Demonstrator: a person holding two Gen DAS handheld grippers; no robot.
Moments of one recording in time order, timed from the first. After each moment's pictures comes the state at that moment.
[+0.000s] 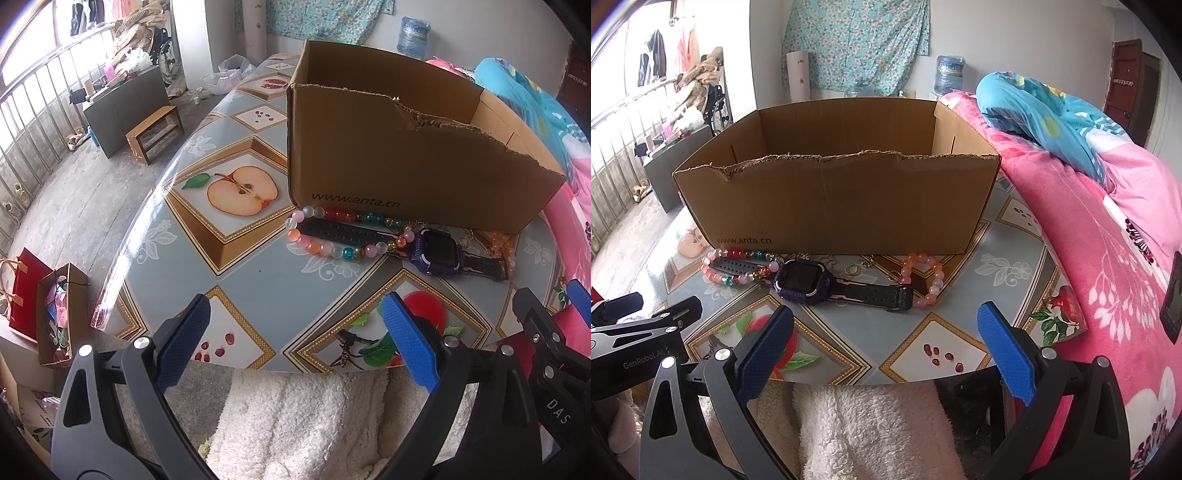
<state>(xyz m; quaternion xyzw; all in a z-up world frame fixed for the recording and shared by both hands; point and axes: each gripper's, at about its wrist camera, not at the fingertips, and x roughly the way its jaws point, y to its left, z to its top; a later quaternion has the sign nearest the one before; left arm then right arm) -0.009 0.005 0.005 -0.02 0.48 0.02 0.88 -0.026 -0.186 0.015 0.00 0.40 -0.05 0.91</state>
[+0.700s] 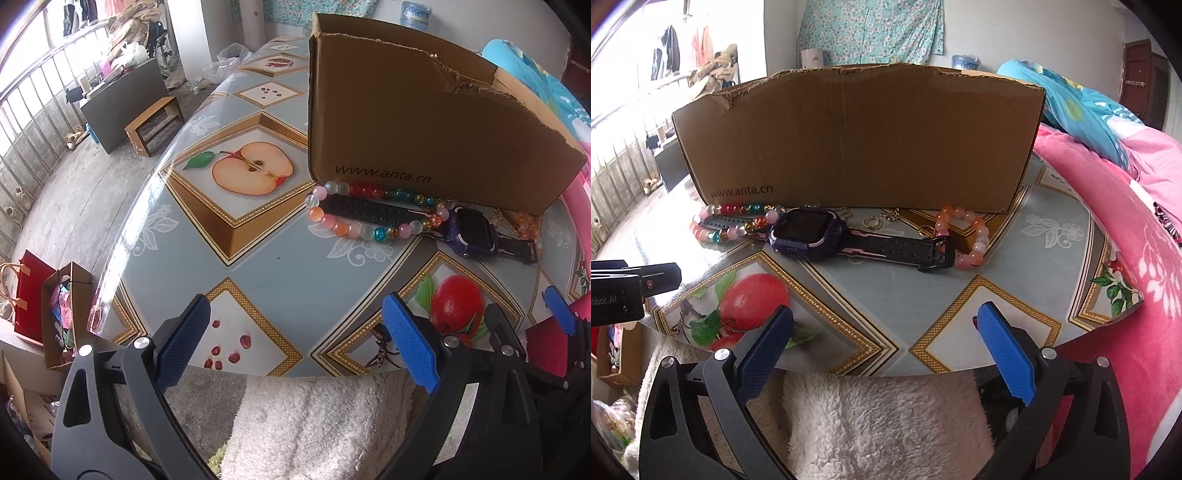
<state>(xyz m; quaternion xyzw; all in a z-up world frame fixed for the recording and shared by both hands) 0.001 0.017 -0.017 0.00 0.50 0.02 0.86 -0.028 -0.175 -0.048 0.00 0.39 -0.02 0.92</state>
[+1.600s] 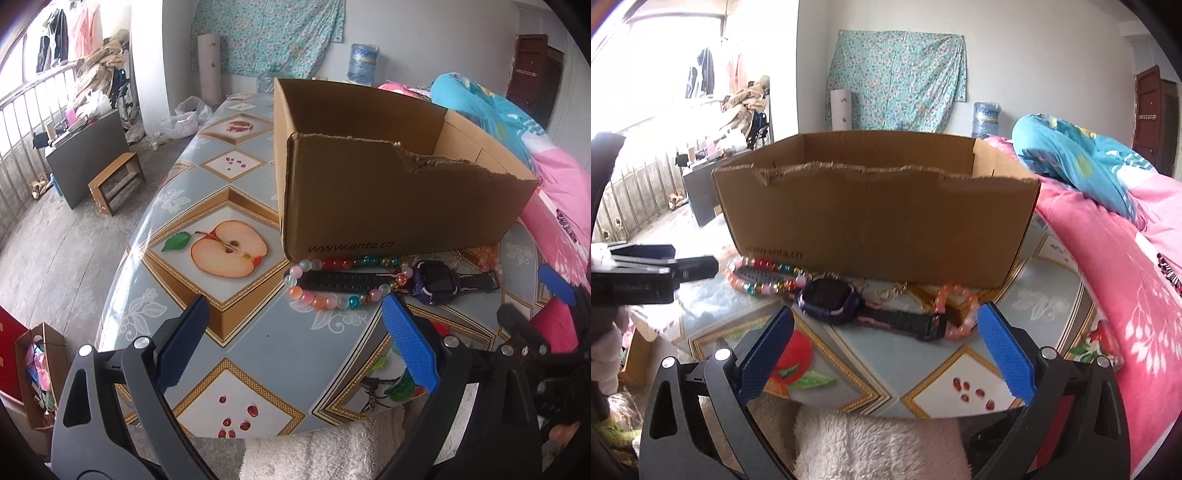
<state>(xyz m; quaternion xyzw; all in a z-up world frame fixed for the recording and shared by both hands) 0.016 0.031 0.007 0.00 0.40 -0.09 0.91 -0.038 -0.179 0.002 -0.01 0.30 0.03 0.95</state>
